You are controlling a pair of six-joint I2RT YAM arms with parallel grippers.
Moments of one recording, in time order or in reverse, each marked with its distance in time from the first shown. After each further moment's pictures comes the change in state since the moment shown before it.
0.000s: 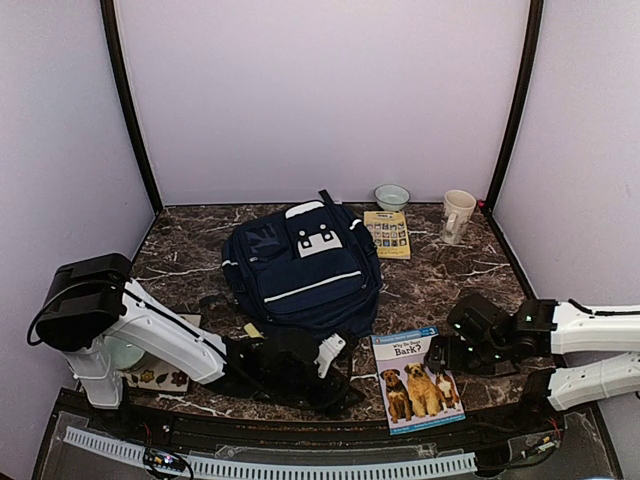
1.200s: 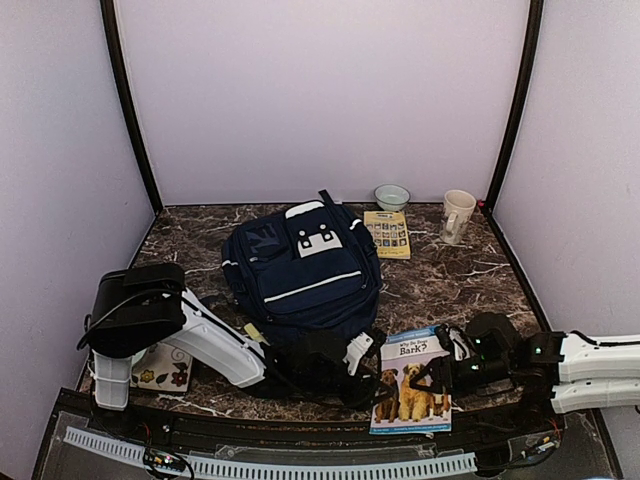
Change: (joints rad) left arm 0.002 0.269 0.196 0.180 0.070 -0.026; right arm -0.011 -0.192 -0.289 0.431 -0.457 -0.026
